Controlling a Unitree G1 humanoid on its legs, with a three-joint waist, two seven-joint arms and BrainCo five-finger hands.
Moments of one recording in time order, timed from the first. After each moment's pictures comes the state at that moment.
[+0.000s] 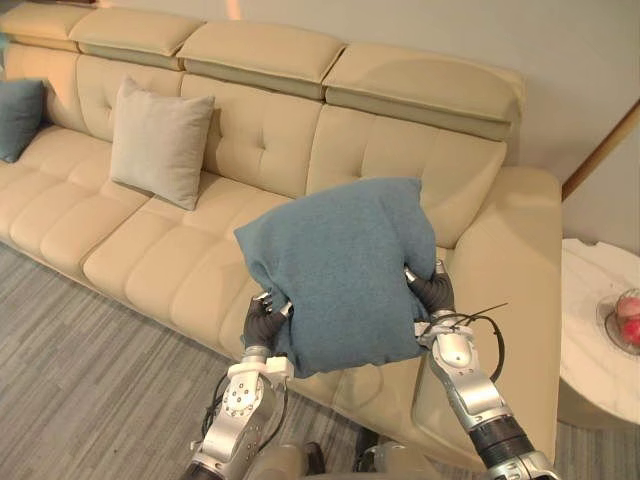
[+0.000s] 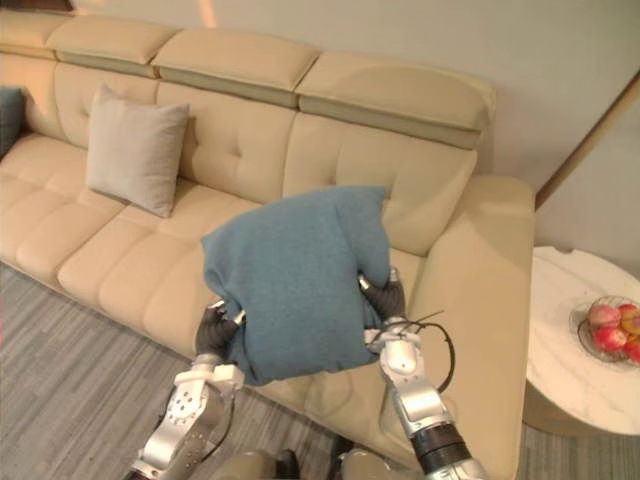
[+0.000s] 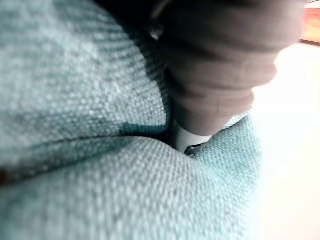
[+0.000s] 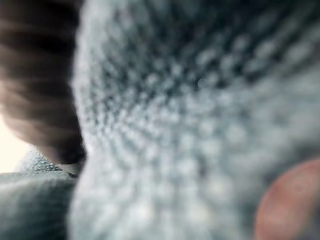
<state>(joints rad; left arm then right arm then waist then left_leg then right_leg) 0.08 0.22 -0.43 0.08 -0.47 -0.27 0.31 -0.13 -0.24 0.21 0.19 0.08 -0.18 -0.30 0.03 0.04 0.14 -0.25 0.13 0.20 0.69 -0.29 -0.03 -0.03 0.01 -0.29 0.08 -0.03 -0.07</state>
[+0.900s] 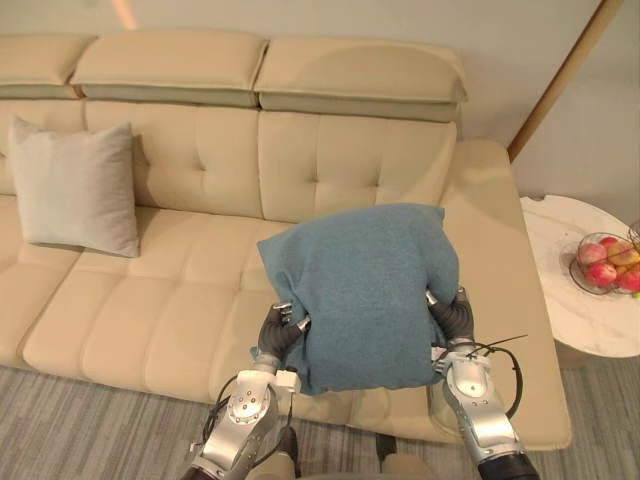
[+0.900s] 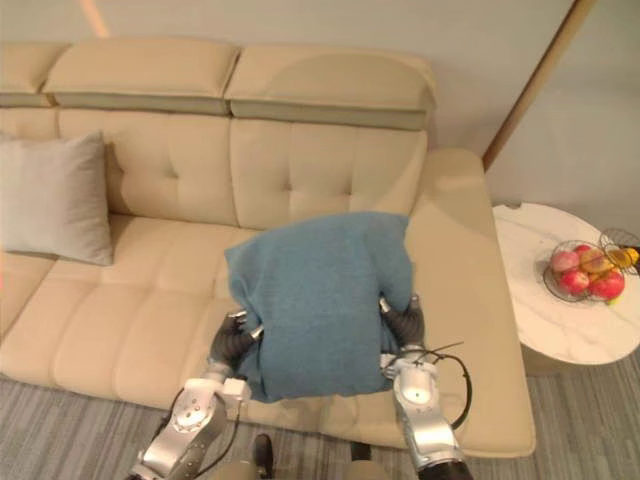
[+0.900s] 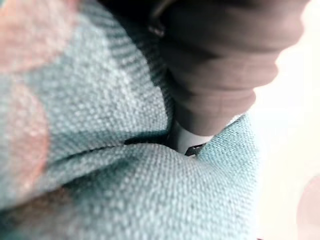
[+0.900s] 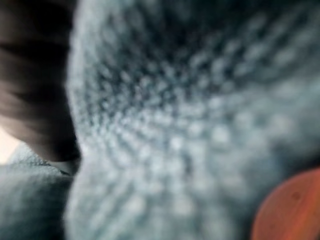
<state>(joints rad) 0.01 0.26 -0.48 0.07 -0.35 -0.25 0.28 0.00 -0.20 0.12 0.13 0.00 -0.18 -0.34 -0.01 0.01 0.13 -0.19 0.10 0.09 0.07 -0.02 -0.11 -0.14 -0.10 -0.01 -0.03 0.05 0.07</state>
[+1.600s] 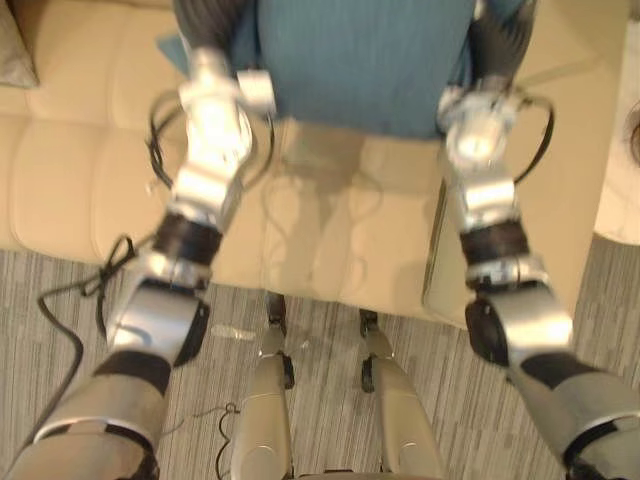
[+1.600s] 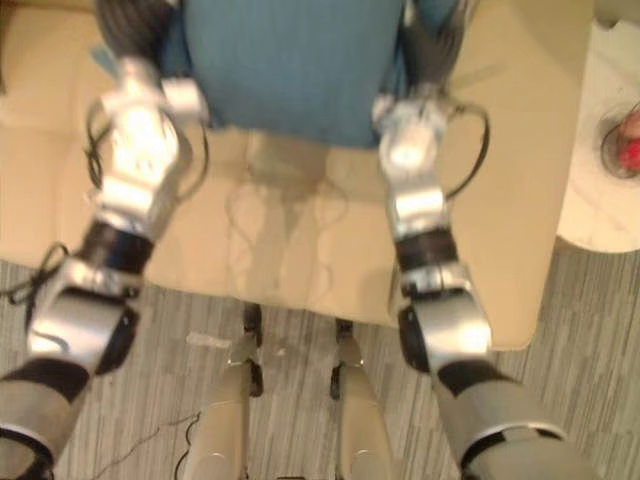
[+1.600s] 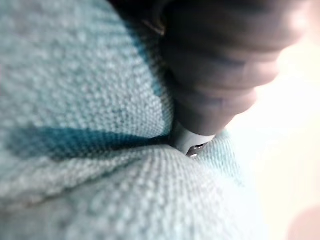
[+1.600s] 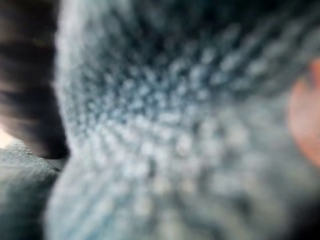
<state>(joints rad) -1.48 0.44 -0.24 0.76 -0.28 -0.30 0.55 -1.47 -0.28 -0.05 0.84 0.00 -0.17 -0.57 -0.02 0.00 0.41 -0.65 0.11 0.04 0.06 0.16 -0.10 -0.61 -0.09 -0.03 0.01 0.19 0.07</state>
